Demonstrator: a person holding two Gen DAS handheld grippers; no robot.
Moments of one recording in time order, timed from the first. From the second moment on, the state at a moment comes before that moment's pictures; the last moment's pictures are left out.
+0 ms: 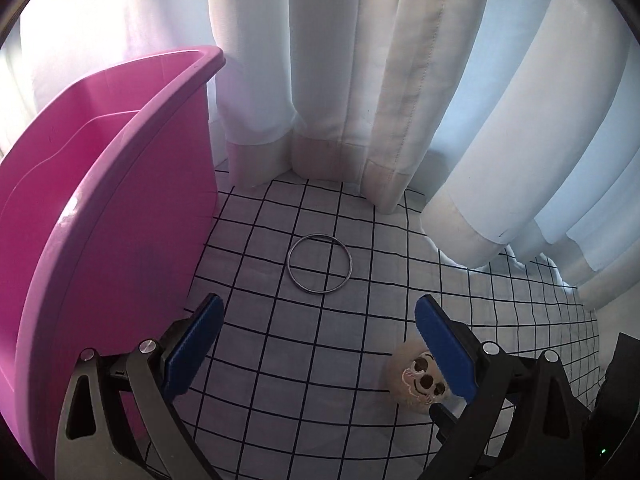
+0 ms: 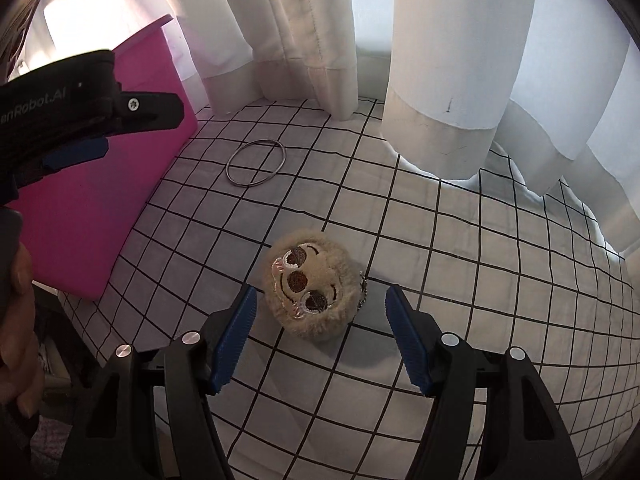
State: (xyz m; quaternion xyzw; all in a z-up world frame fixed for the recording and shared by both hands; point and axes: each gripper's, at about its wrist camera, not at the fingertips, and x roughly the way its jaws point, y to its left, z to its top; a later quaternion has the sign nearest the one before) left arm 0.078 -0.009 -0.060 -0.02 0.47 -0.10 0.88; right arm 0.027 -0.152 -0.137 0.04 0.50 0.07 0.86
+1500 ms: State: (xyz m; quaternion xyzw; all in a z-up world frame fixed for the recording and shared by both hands) left arm 0.178 -0.049 -0.173 0.04 0.54 -0.09 0.84; right arm 0.070 -0.136 -0.197 0.05 0.54 0.06 0.84
